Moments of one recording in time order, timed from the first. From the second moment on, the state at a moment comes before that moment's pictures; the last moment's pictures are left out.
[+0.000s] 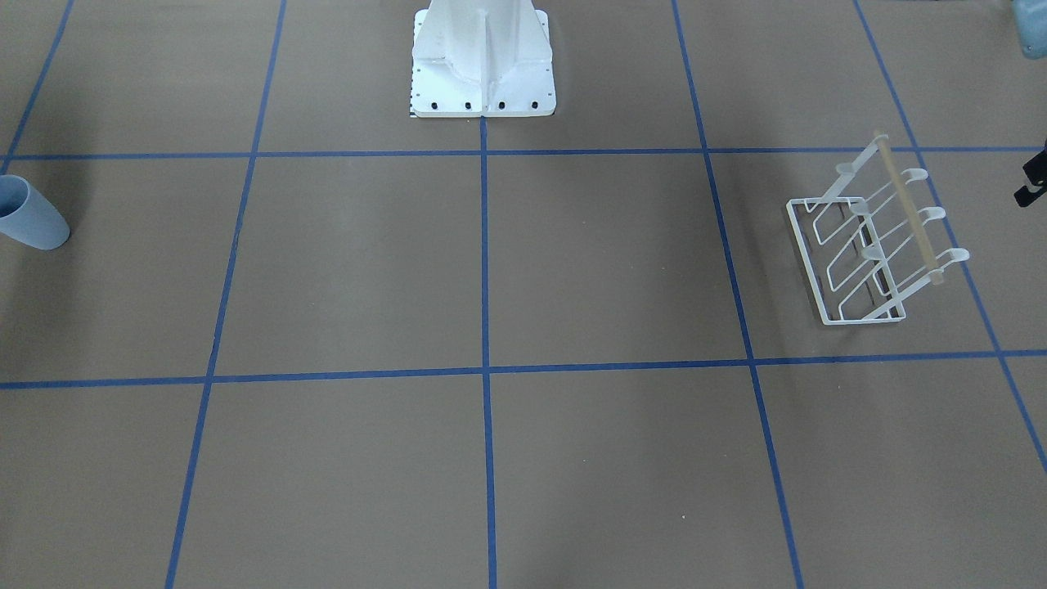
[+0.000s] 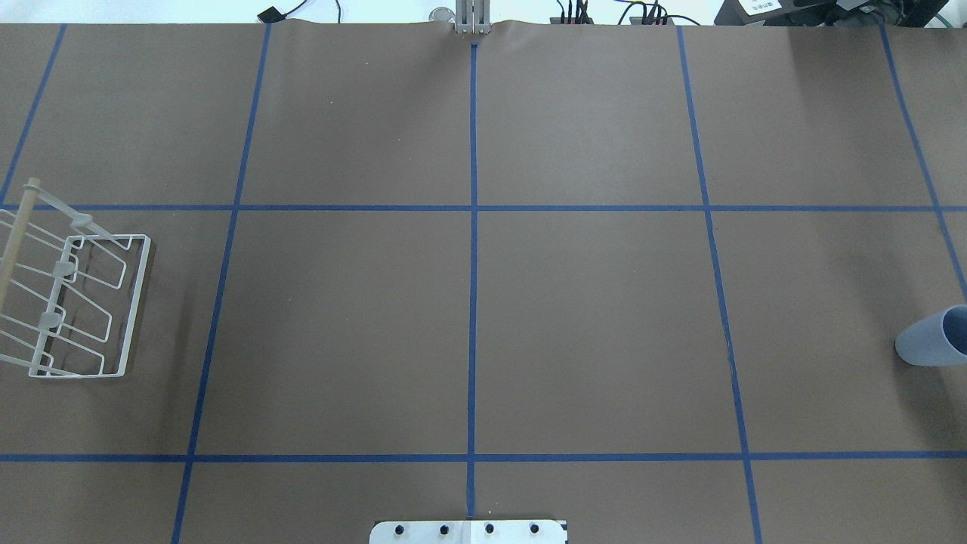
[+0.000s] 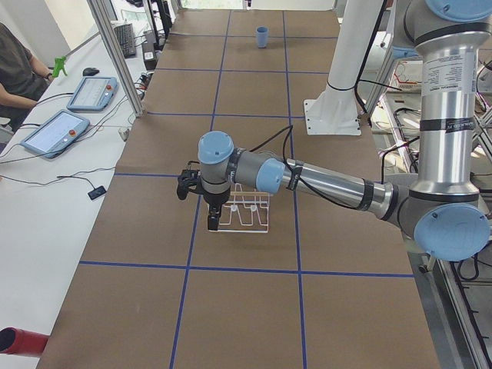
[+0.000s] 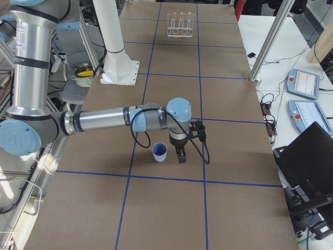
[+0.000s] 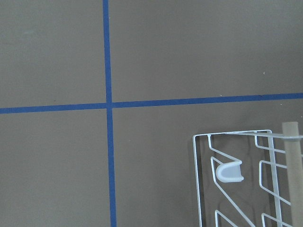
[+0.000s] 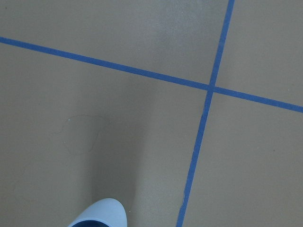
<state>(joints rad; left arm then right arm) -1.43 -1.51 -1.87 -1.61 -2.33 -0.24 1.51 -1.71 1.87 -1.59 2.35 -0.09</state>
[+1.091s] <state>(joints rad) -1.43 -1.51 -1.88 -1.61 -2.32 -0.24 1.50 -1.71 1.87 -1.59 2.35 -0.08</state>
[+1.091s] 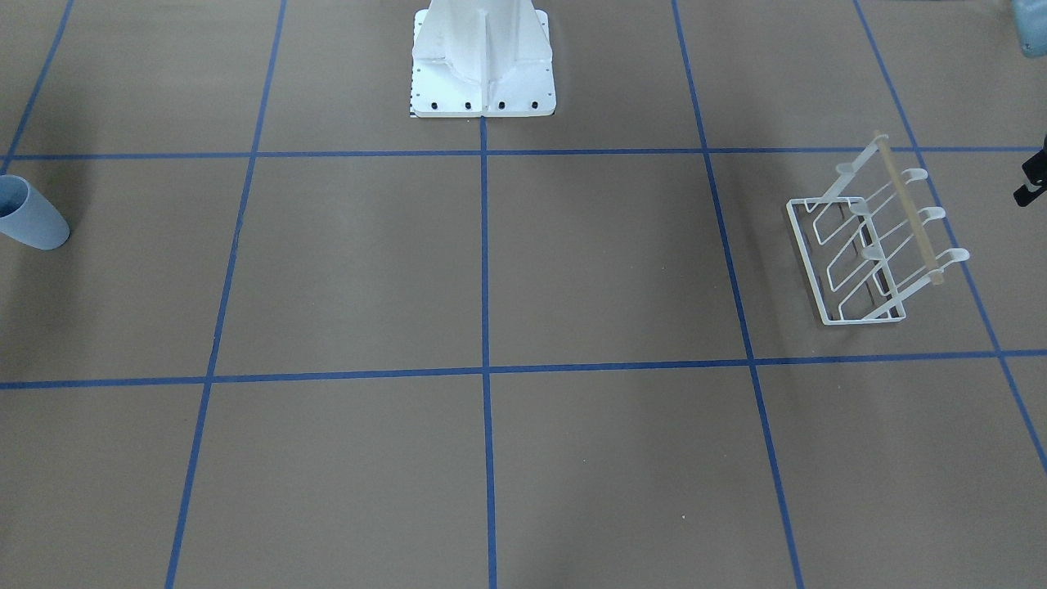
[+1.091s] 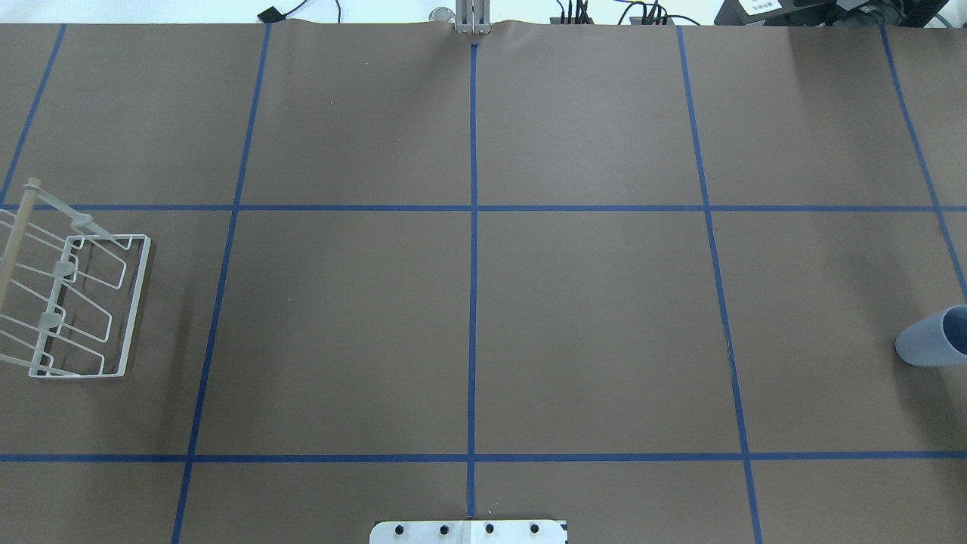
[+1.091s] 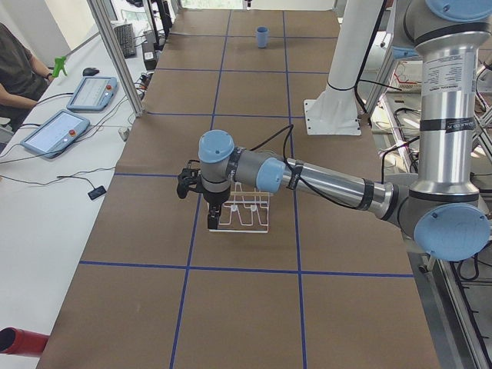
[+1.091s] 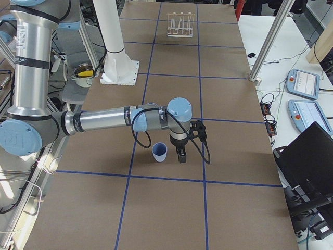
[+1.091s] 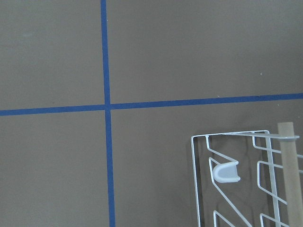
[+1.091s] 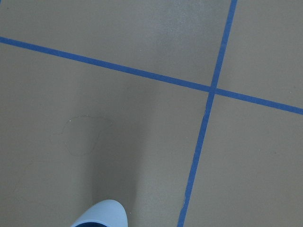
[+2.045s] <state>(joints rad) -1.43 -1.50 -1.91 -1.61 -2.32 -0.25 1.48 -1.74 1.79 -1.40 2.37 -0.08</state>
